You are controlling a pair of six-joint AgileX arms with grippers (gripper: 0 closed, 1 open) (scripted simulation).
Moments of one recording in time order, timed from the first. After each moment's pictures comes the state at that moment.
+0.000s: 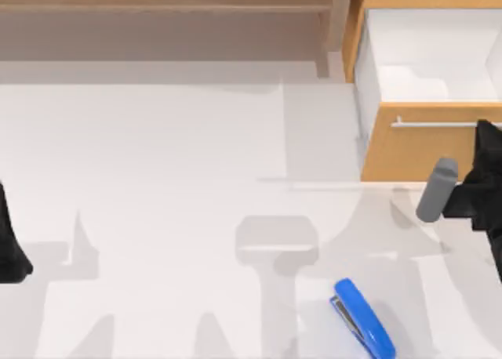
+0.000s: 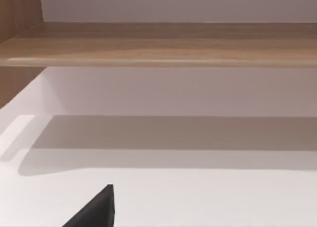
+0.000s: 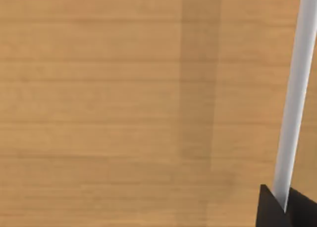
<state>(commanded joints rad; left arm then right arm) 0.00 0.00 0.00 0.00 0.00 0.00 0.32 2.00 0.28 1.70 0.35 -1.55</state>
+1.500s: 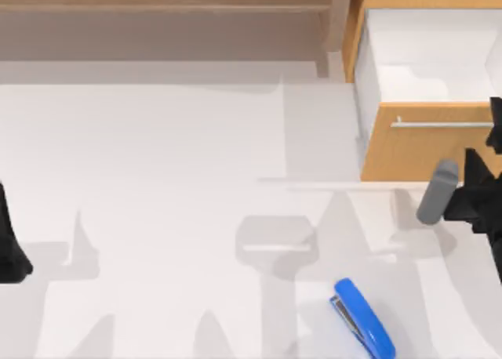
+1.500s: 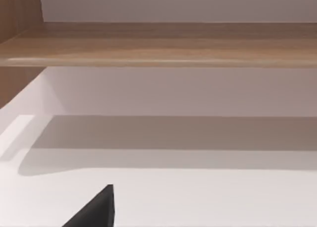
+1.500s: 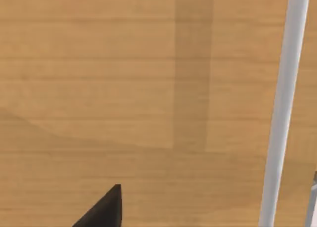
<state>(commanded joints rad) 0.00 0.00 0.00 0.00 0.00 0.00 0.32 2.00 0.27 1.71 0.35 -1.55</state>
